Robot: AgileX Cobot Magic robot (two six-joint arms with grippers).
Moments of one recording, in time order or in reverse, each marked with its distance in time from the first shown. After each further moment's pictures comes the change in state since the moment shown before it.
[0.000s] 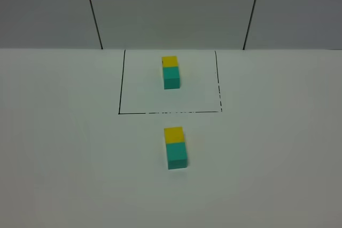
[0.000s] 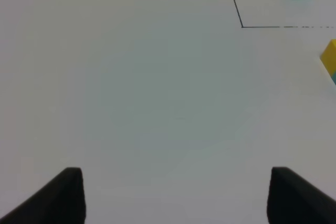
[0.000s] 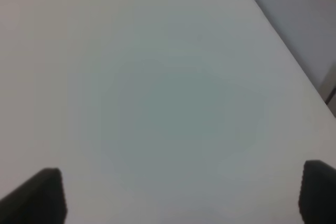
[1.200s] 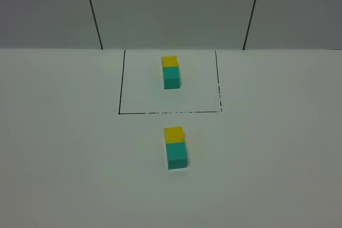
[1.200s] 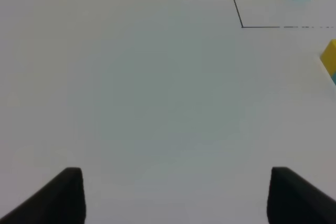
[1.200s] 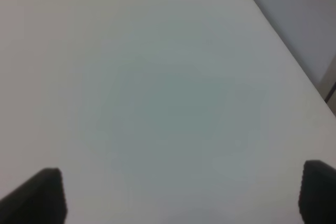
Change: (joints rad) left arm 0.000 0.000 0.000 0.000 0.000 0.000; right arm 0.000 0.000 0.000 -0.001 0.002 0.007
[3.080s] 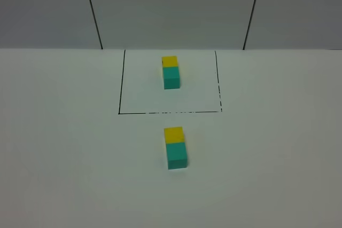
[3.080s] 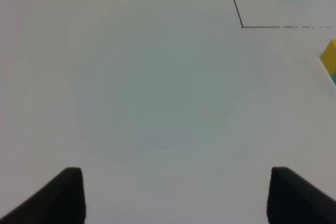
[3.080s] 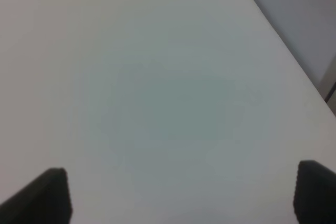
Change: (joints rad) left arm 0.000 0.000 0.000 0.000 0.000 0.000; right arm 0.000 0.000 0.000 0.000 0.000 0.001
